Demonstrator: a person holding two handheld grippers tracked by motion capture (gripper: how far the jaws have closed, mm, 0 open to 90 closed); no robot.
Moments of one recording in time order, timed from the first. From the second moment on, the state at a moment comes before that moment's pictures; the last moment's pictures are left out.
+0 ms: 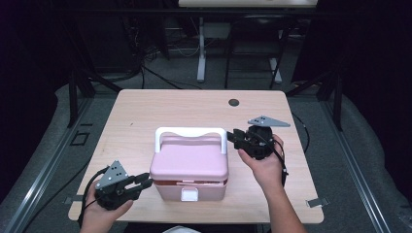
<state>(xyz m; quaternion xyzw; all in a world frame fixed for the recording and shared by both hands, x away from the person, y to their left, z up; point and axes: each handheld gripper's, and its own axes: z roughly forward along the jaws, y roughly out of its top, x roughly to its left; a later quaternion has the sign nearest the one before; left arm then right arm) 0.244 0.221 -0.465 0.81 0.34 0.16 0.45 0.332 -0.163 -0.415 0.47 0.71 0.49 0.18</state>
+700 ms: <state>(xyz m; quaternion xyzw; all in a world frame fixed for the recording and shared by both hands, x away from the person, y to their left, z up) 0.243 0.220 -0.467 0.81 0.34 0.16 0.45 0.332 -0.162 -0.416 0.47 0.71 0.49 0.17</state>
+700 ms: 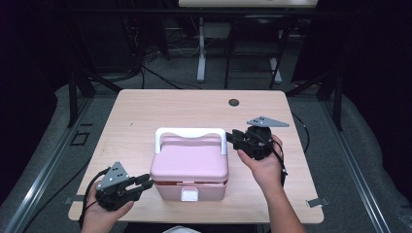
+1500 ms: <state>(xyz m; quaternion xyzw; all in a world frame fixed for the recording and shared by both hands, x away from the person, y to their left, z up) 0.242 0.218 -0.469 0.81 0.34 0.15 0.44 0.333 -0.165 -0.417 0.47 0.71 0.49 0.17</state>
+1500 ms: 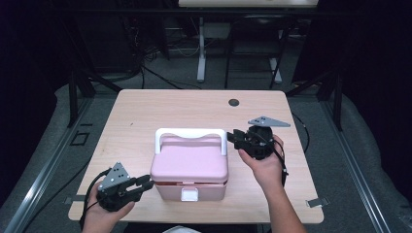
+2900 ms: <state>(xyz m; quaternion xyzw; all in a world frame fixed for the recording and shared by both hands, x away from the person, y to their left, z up) 0.248 0.241 -0.475 0.80 0.37 0.16 0.45 0.333 -0.168 -0.419 0.48 0.71 0.49 0.17</state>
